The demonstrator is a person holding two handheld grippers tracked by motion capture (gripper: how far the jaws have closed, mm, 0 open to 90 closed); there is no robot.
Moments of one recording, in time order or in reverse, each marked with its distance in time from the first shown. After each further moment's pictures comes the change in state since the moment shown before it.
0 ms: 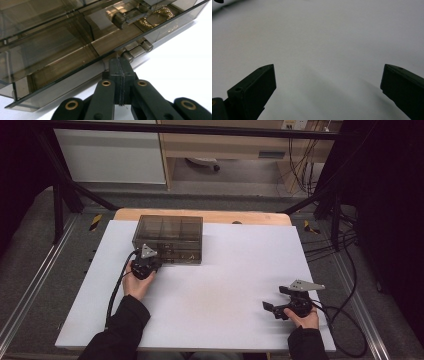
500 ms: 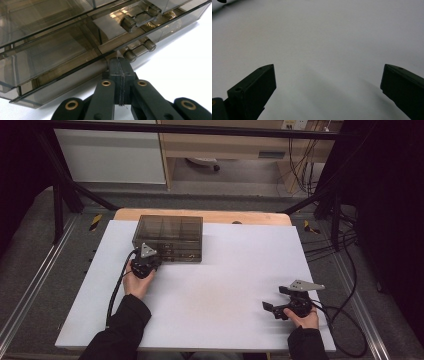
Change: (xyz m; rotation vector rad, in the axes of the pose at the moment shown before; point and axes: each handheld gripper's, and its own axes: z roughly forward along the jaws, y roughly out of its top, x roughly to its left) left arm 0.003 -0.001 0.004 -0.017 0.022 -0.002; right arm 0.000 0.000 0.000 0.001 0.001 0.001
